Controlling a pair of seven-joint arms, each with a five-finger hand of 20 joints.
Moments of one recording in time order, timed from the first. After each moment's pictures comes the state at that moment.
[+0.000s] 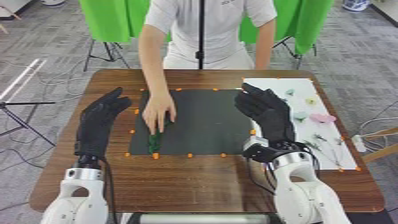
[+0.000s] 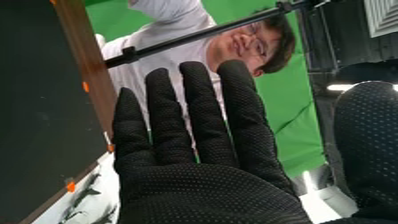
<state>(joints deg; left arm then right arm) 115.0 -78.9 -95.7 -115.4 63.9 -4.6 16.1 -109.9 -83.3 84.2 -119.4 -69.0 0.9 1.9</state>
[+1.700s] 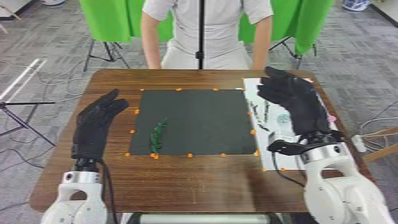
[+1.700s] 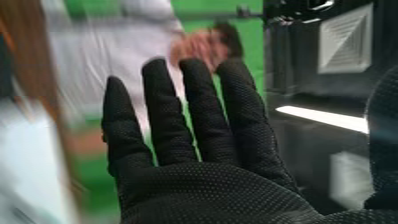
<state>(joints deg) 116.4 -79.2 -96.4 -115.9 63.5 -3.9 17.0 -111.3 -71.8 91.8 -128.3 -75.3 3.4 1.8</state>
